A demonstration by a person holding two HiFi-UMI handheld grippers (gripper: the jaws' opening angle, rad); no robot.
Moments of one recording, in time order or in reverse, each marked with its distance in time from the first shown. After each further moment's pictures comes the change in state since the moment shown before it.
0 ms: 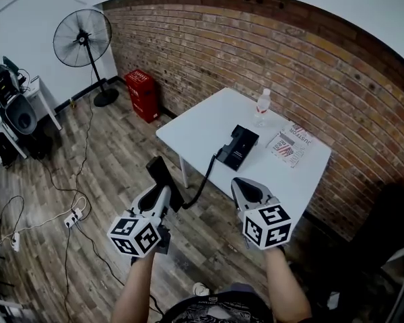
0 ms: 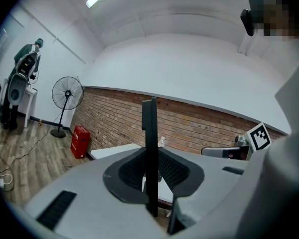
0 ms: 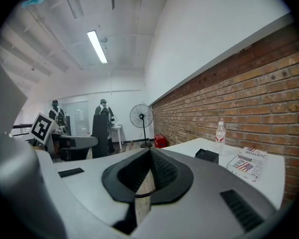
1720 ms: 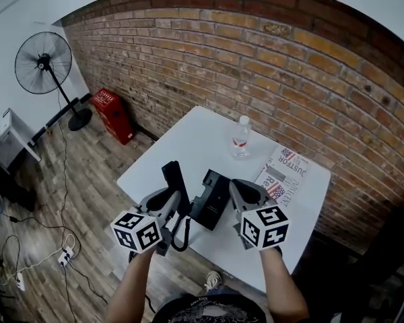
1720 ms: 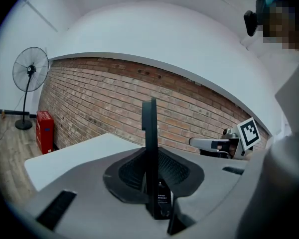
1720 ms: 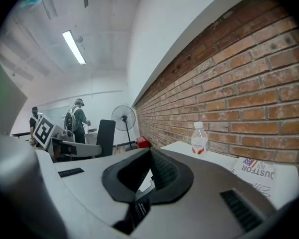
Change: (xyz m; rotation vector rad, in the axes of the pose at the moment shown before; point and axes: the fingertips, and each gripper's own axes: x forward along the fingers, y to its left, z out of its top) left arm 0.325 -0.009 -0.021 0.028 0.231 -0.265; right arm 0.151 -0.249 0.026 0.100 -0.001 -0.117
